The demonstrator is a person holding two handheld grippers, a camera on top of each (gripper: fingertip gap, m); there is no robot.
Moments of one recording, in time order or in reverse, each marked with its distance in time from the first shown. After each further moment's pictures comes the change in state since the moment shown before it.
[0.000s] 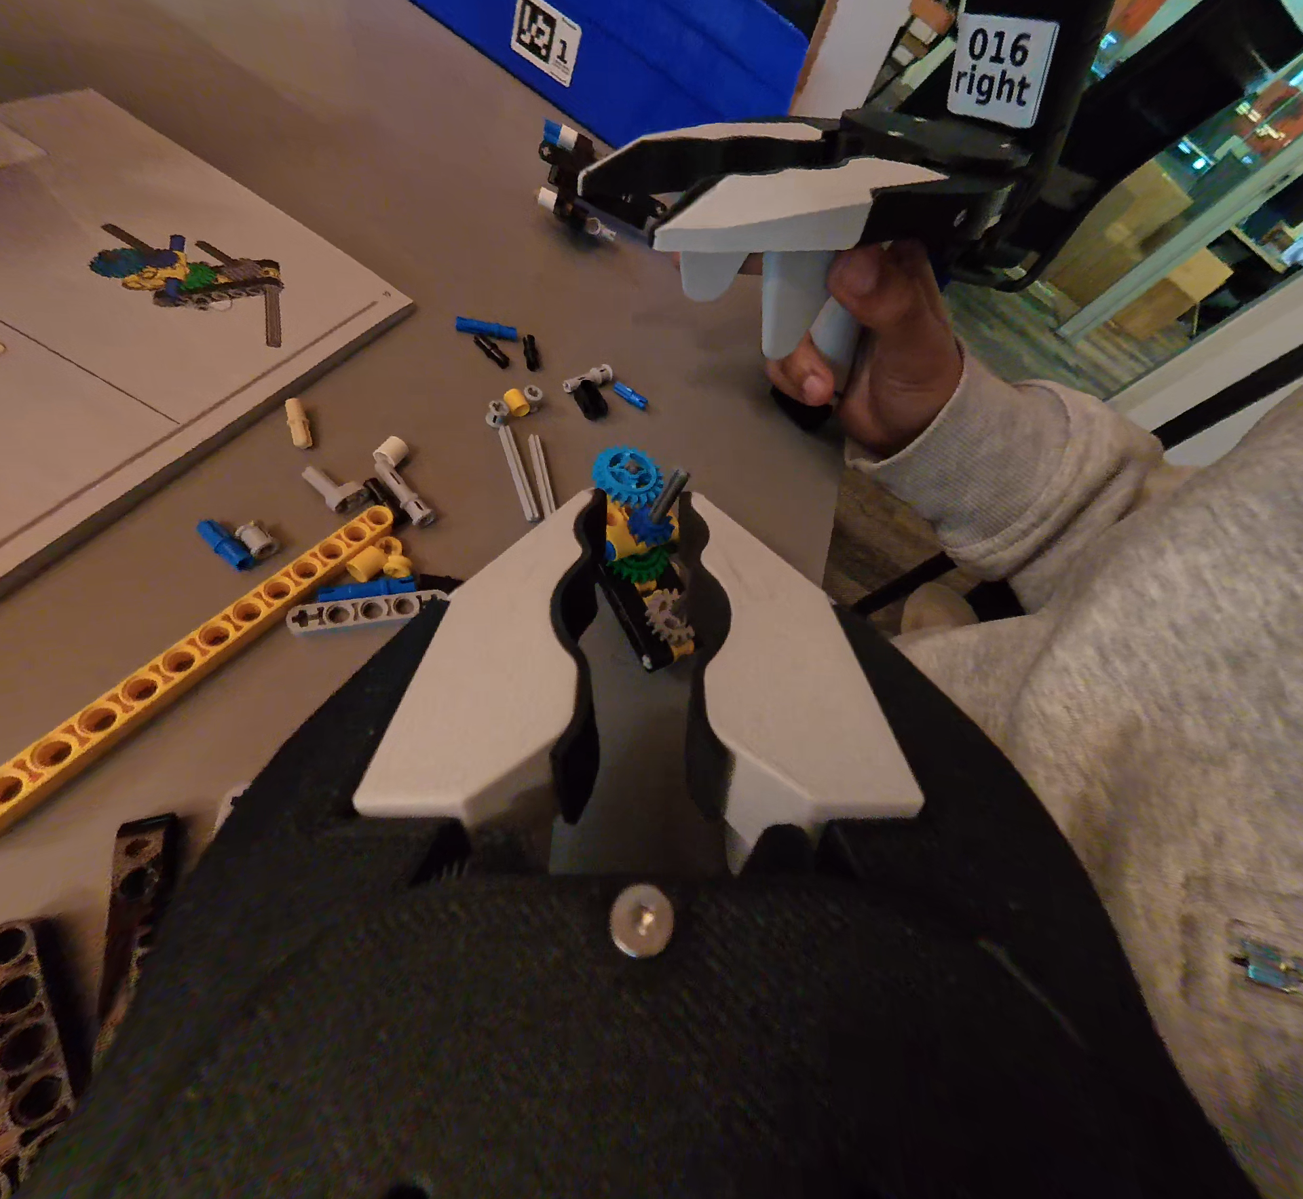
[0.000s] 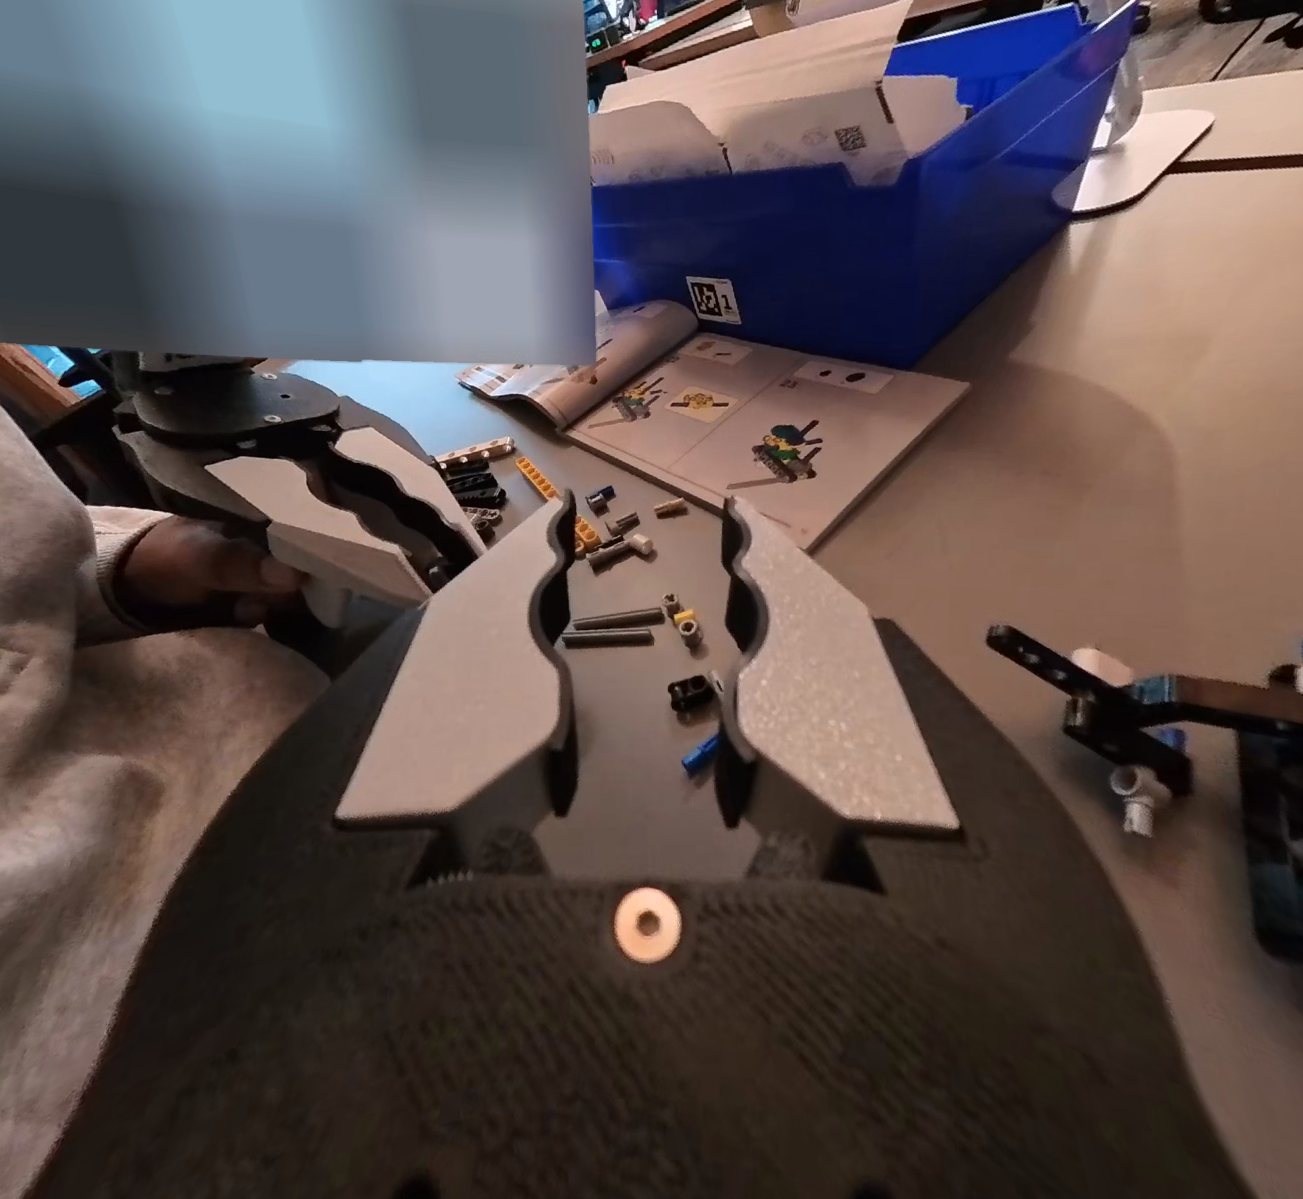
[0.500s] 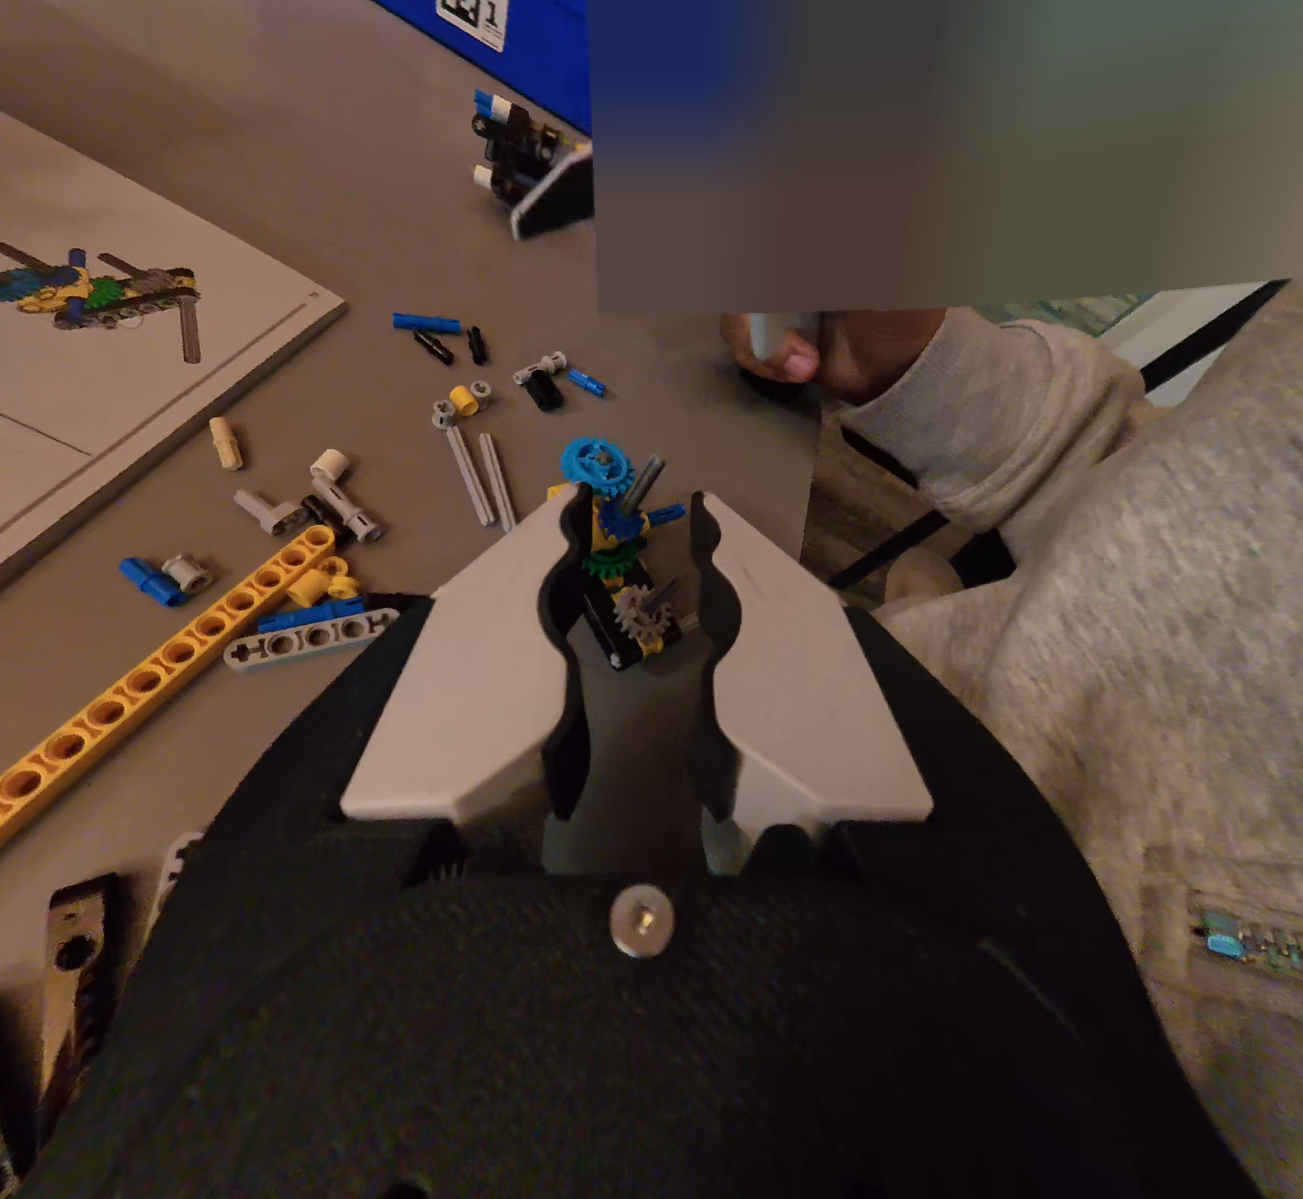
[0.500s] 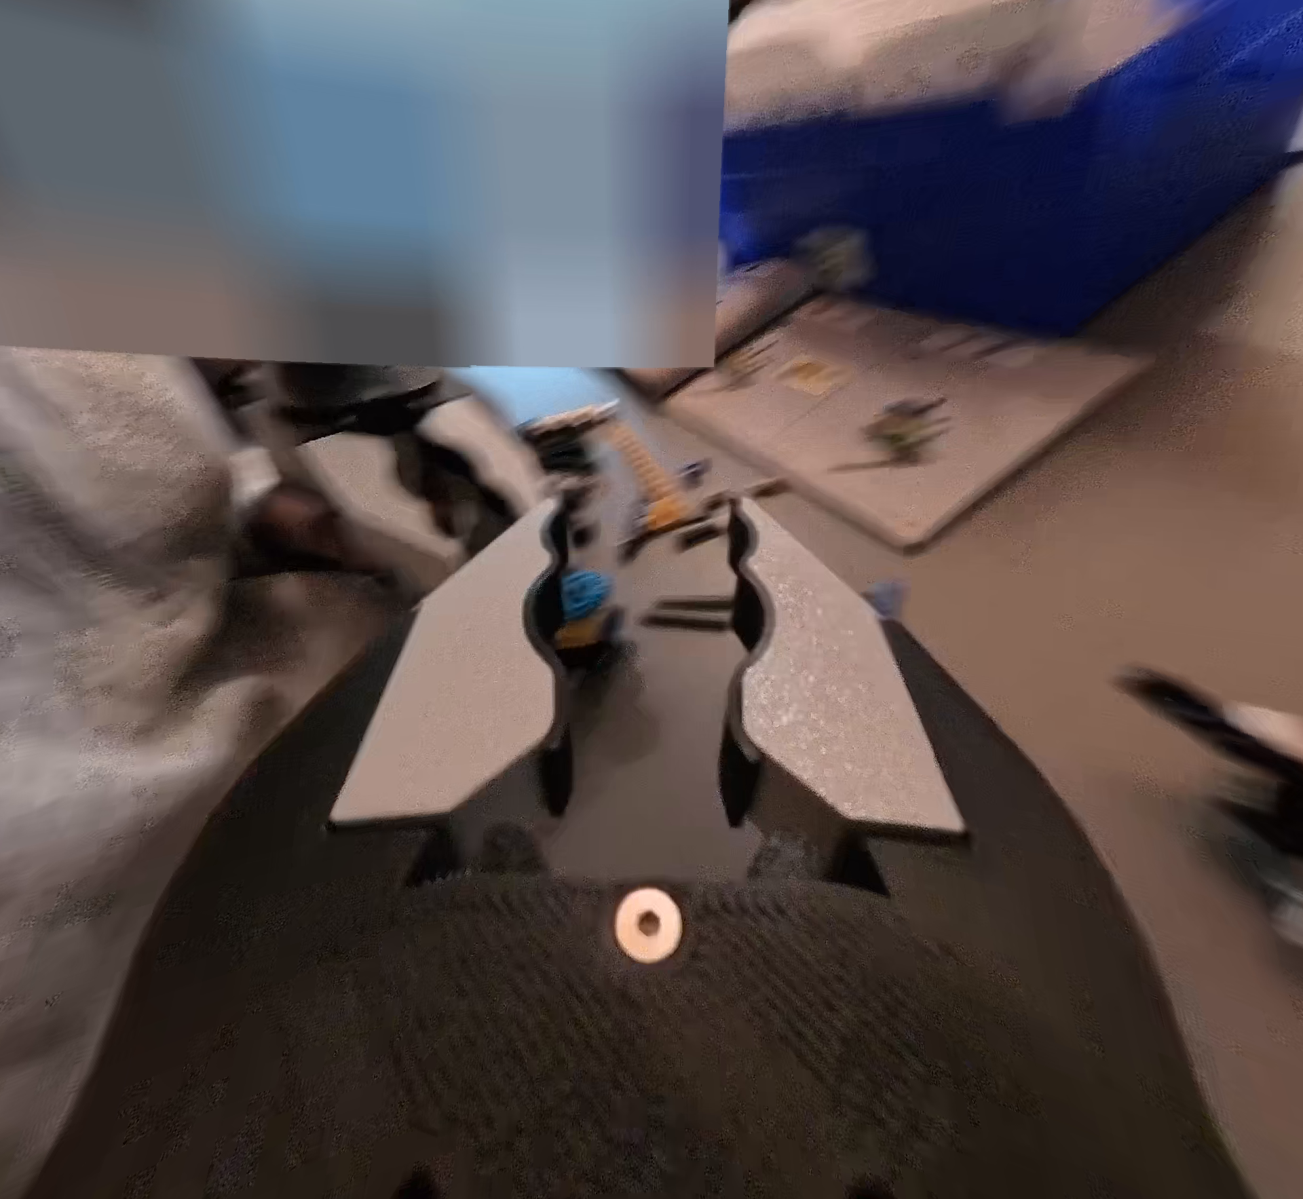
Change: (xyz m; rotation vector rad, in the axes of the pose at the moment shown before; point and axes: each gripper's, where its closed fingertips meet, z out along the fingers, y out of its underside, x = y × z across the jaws) left arm 0.014 0.006 0.006 -0.043 0.047 0.062; right arm -0.024 0.008 0.003 -0.067 -0.195 0.039
